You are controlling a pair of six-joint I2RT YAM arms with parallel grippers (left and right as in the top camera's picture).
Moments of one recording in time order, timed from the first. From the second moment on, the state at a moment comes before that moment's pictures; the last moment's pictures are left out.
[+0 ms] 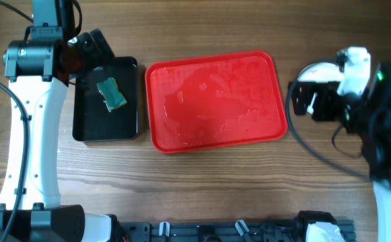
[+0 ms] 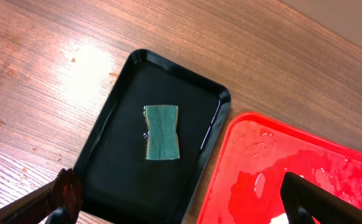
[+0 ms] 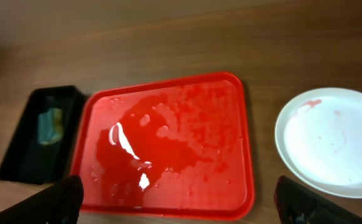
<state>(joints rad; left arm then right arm) -0.01 1.59 1.73 -1.16 -0.13 -0.46 -0.07 1.03 1.30 -0.99 -0.37 0.07</state>
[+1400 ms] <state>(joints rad) -0.01 1.59 1.73 -1.16 -0.13 -0.46 0.04 0.22 0.23 0.02 -0.25 0.09</state>
